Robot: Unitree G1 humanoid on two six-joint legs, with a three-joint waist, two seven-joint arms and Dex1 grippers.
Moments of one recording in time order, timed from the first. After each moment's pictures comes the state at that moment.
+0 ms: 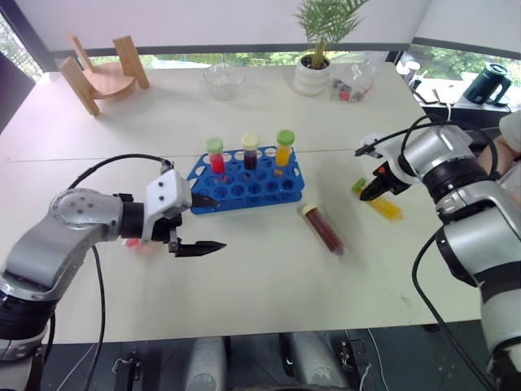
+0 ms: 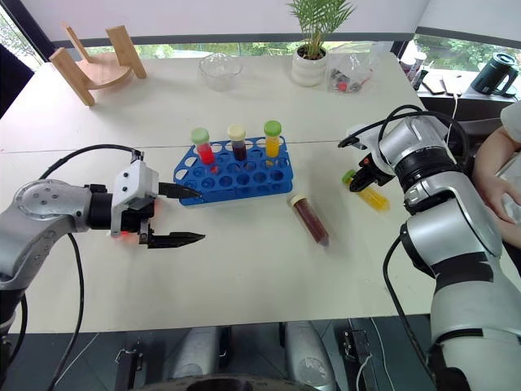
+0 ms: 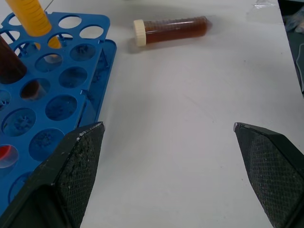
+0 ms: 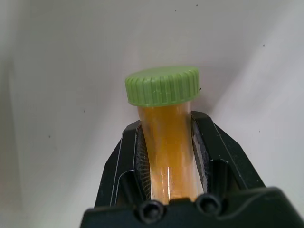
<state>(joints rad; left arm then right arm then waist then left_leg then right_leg) -0.35 0.95 -0.02 -0.40 -0.53 0.60 -1.11 -1.23 -0.68 0.53 0.94 -0.19 0.87 1.26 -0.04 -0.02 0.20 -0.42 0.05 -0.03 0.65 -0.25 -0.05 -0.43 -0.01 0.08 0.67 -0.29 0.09</state>
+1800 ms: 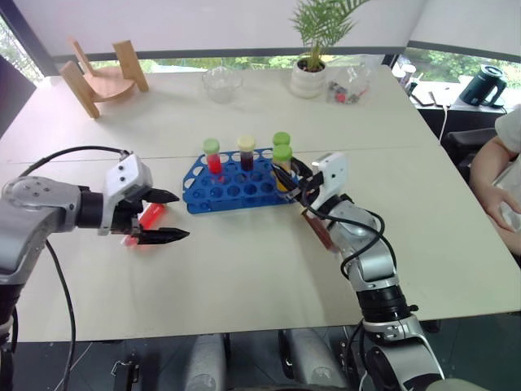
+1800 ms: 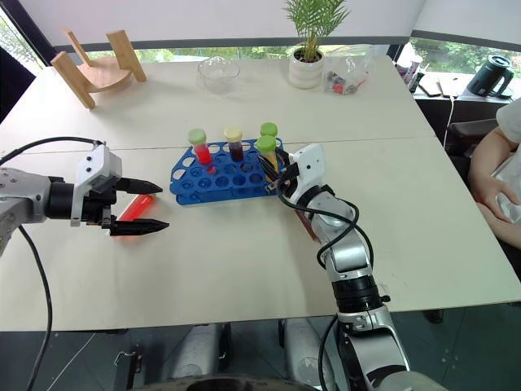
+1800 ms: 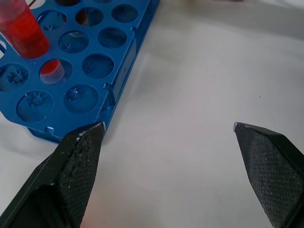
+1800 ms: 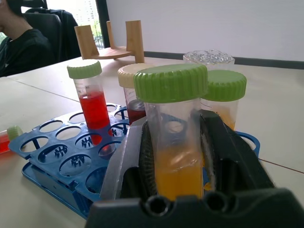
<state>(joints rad) -0.37 1.06 0.05 -0.23 -0.53 0.70 -1.20 -0.41 -0.15 0.08 -0.01 0.10 0.14 0.44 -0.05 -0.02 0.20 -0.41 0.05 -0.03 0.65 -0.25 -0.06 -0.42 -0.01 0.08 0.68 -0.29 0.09</state>
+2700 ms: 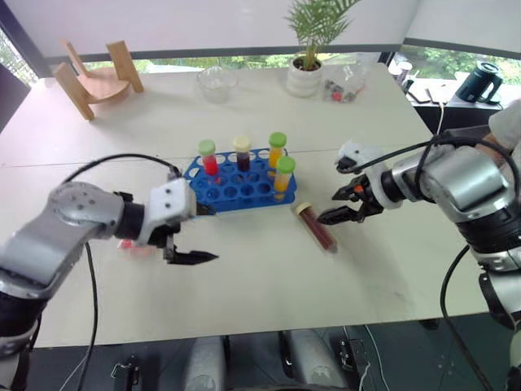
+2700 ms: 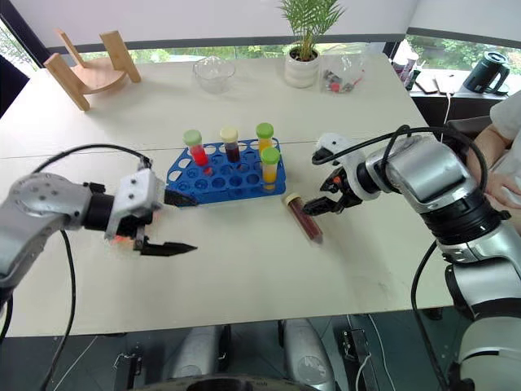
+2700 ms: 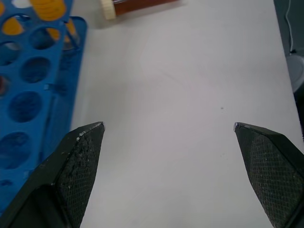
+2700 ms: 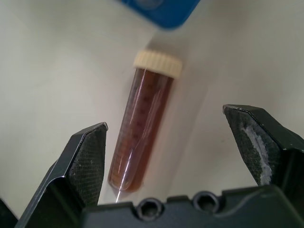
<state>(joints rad) -0.37 1.00 -0.09 -0.51 -0.46 0.67 -1.13 -0.96 -0.88 0.51 -0.02 0.42 1.31 1.00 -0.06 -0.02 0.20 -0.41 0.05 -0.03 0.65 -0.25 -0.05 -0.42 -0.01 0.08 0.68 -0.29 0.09</state>
